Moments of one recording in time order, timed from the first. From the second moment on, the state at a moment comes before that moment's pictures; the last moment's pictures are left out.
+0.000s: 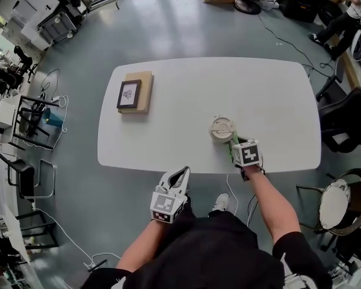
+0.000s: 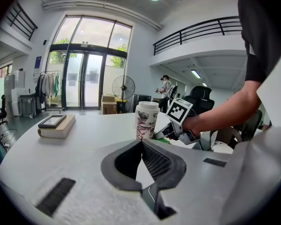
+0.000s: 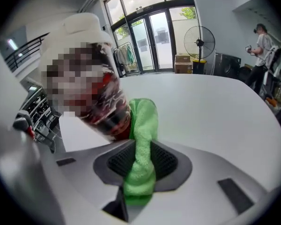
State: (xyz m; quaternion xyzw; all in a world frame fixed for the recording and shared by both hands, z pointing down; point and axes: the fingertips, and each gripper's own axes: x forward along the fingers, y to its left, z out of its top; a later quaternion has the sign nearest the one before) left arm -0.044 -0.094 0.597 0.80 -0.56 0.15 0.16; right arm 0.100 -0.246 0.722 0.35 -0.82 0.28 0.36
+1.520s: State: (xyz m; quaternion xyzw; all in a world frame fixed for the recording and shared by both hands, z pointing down) left arm 0.000 -0.092 0.498 0.82 -0.56 0.11 0.02; right arm 0.141 -0.132 0.448 0.40 -0.91 0.00 0.06
